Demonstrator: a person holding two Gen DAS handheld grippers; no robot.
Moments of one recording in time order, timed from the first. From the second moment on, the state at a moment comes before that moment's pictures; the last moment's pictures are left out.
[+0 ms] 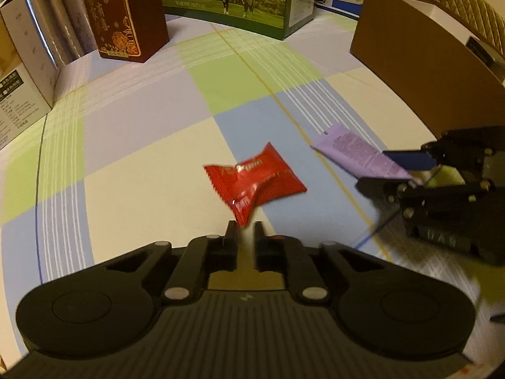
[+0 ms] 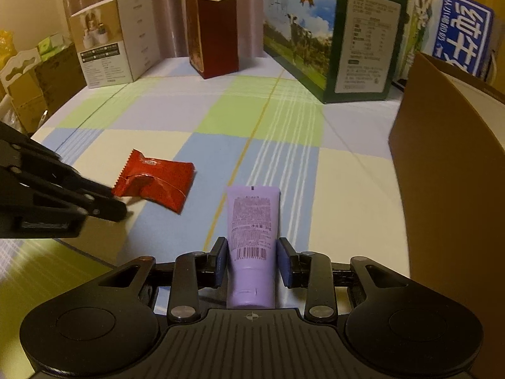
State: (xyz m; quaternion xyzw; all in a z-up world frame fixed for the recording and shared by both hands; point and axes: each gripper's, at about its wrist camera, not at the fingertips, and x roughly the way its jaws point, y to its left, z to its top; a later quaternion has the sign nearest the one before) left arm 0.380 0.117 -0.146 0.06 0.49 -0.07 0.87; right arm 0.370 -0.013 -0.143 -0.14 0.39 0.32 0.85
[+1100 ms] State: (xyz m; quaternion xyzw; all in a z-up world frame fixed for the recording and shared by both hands) left arm 0.390 0.100 -0.150 0.06 0.51 -0.07 0.86; right arm 0.365 -0.023 -0.142 -0.15 0.40 0.32 0.85
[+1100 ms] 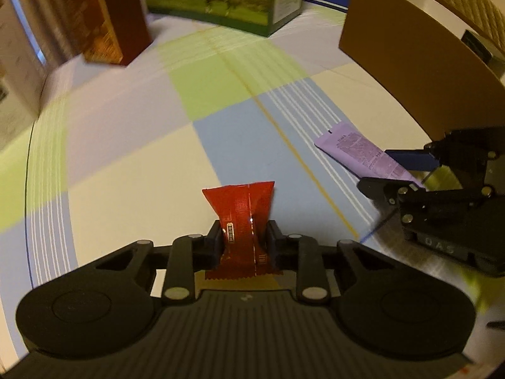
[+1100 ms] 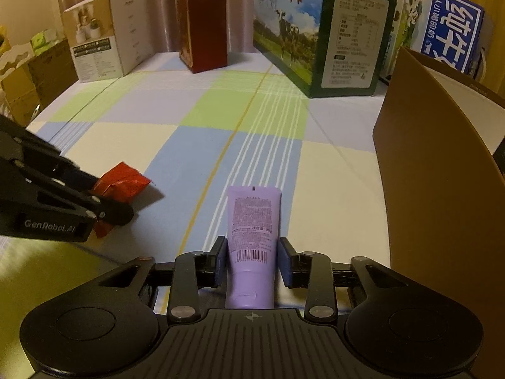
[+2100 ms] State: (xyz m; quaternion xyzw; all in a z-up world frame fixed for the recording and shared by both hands) left arm 0.250 0.049 -0.107 -0.04 0.51 -0.07 0.85; right arm 0.248 -0.146 -0.083 -0.09 0.43 0.36 0.82
